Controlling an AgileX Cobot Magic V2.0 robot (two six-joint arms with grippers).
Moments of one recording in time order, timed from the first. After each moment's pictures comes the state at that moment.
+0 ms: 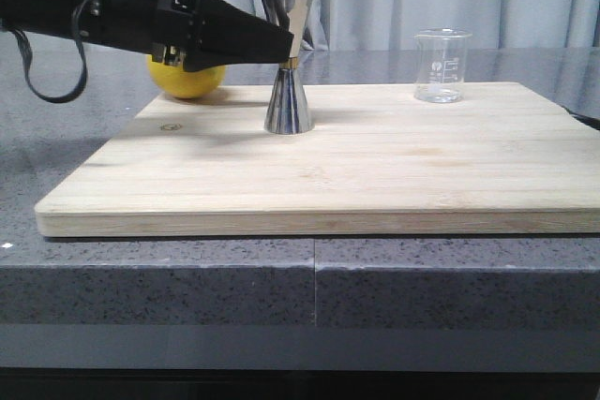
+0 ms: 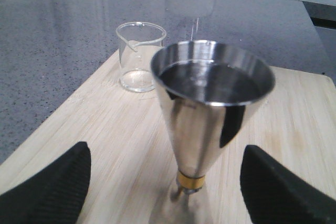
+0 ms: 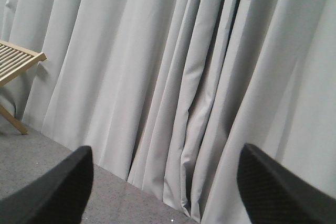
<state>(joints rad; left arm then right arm) -0.26 1.88 -1.17 1.50 -1.06 -1.00 0.20 1.09 -0.80 -0.47 -0.62 0.19</state>
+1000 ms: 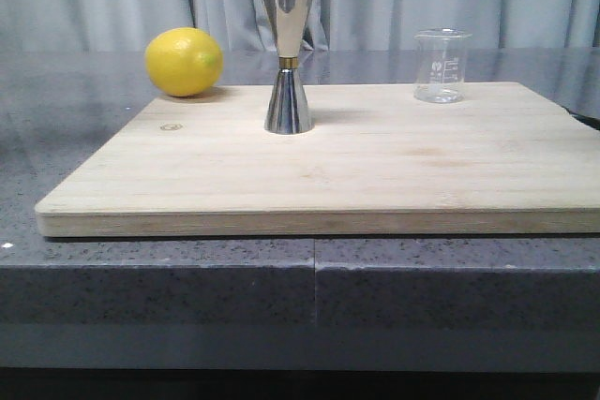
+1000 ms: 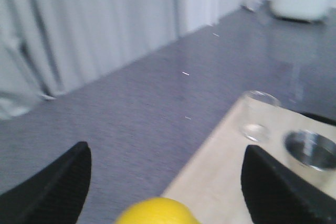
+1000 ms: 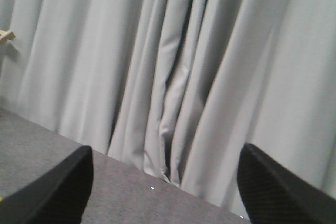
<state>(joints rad) 0.06 1.58 -1.17 1.46 -0.95 -1.19 0.15 1.09 -0.80 -0.42 -0.50 0.19</state>
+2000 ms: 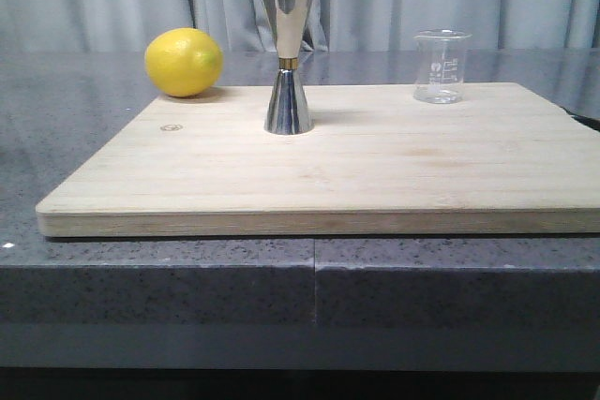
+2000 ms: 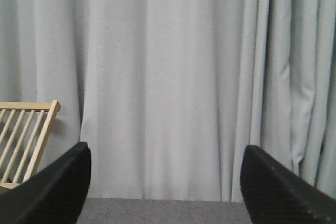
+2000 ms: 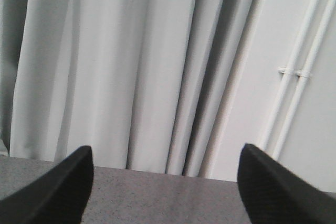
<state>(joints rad) 0.02 1.01 -1.08 1.03 -0.06 -1.03 -0.18 0.79 -0.89 -0.40 0.01 0.19</state>
